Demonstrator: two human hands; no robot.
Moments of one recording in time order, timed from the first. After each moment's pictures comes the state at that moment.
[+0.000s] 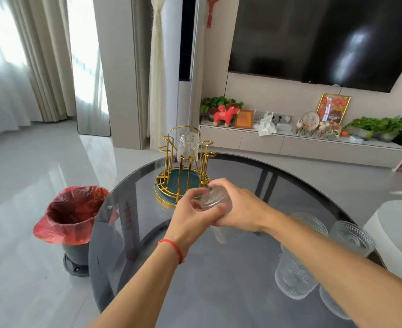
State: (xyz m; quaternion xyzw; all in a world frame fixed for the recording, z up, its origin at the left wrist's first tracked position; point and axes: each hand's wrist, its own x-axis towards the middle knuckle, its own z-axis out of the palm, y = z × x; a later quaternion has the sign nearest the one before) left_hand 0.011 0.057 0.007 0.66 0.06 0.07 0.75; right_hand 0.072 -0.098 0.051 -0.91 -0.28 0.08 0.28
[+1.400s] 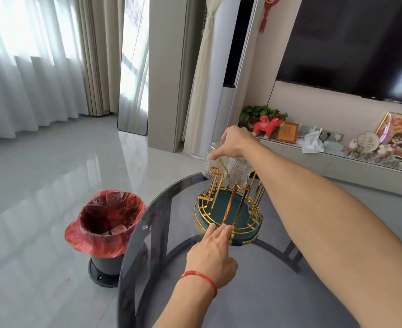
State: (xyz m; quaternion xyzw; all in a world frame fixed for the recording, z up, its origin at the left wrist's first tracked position) left_hand 0.070 0.129 -0.039 0.97 0.04 0.02 0.25; right_hand 0.264 0.116 0.138 -0.97 -0.20 -0.02 0.13
